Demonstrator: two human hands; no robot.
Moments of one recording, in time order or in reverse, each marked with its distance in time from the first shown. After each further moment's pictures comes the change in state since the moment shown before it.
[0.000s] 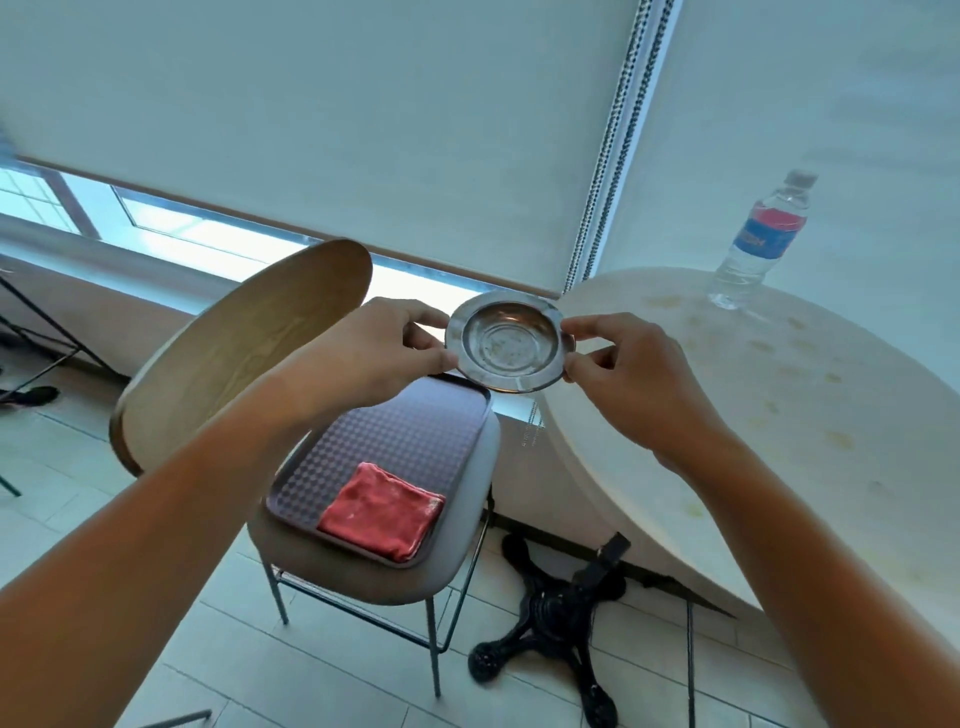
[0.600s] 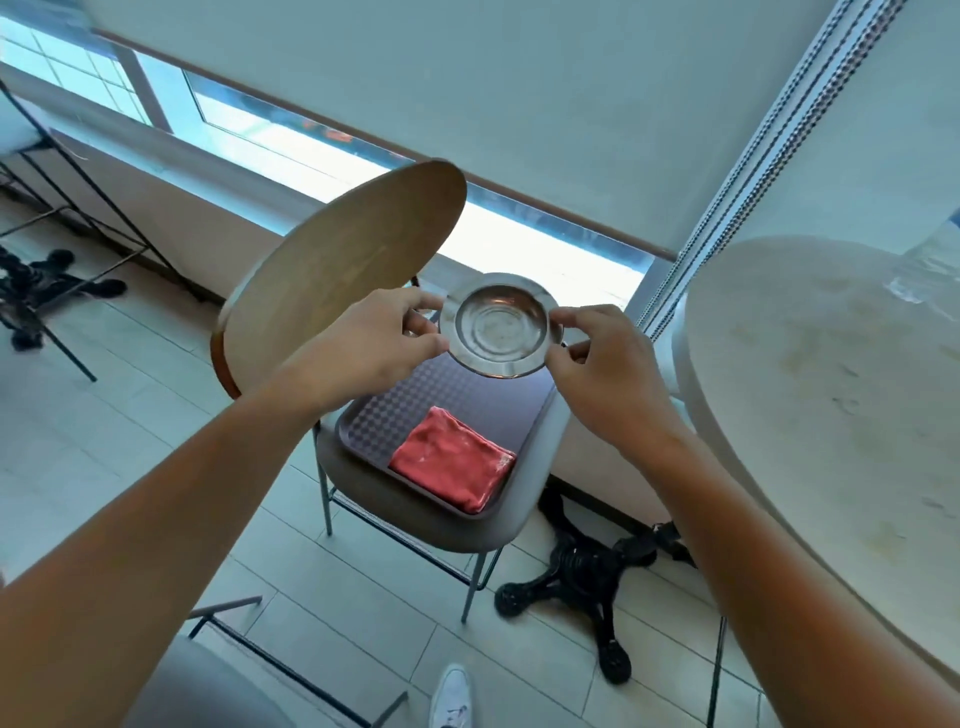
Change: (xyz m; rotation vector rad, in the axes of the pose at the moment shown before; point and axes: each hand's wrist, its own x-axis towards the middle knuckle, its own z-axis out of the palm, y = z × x) left_hand -0.005 -0.133 -0.034 -0.040 0.110 -0.138; right_hand 0.020 -0.032 0.141 -0.057 -0.134 -0.048
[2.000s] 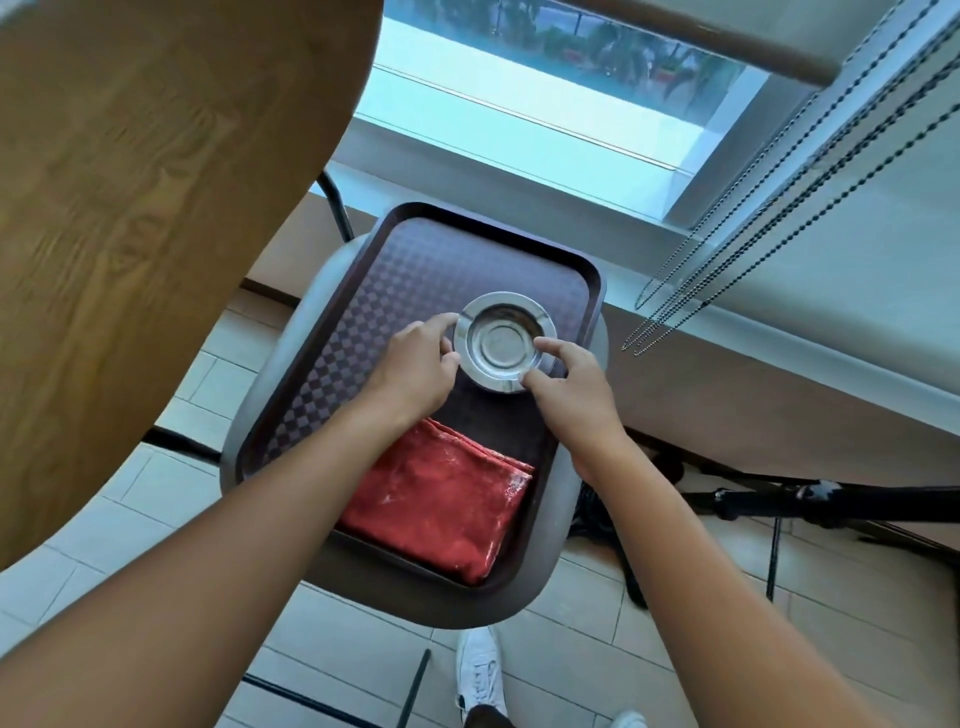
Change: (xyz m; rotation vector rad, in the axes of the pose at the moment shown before) left_hand 0.205 -0.190 0.199 0.207 -0.103 -0.090; right_hand 0.099 0.199 0.213 0.335 -0.104 0.606
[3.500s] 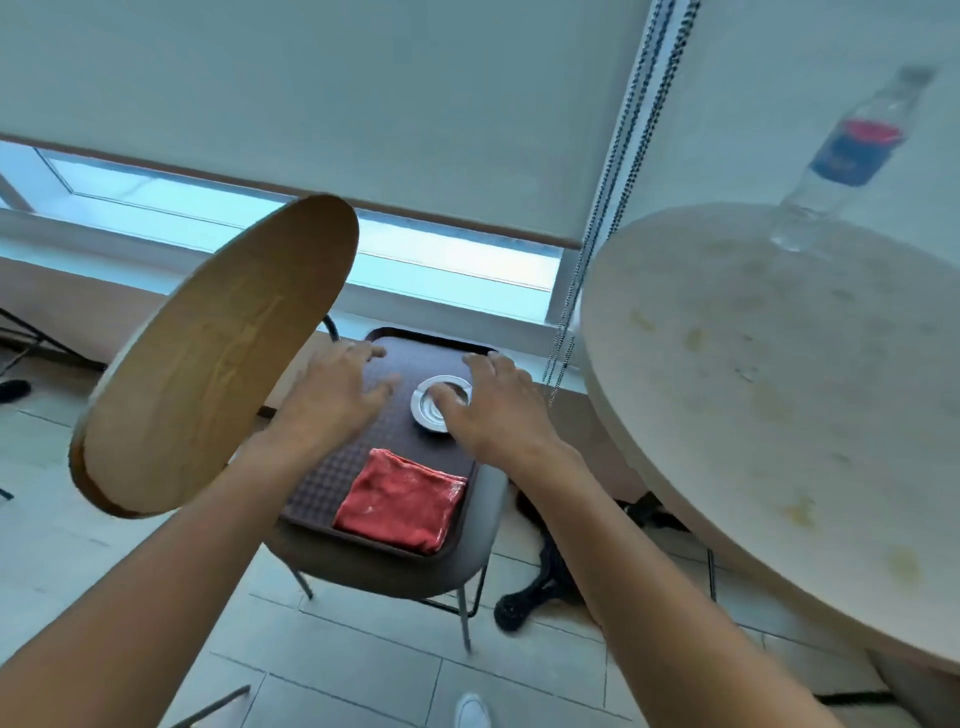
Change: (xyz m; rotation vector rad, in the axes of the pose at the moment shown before) left_hand -0.155 0.121 -0.147 0.281 0.169 0.164; right_hand -0.185 -0.128 -0.107 -0.553 -0.009 -0.282
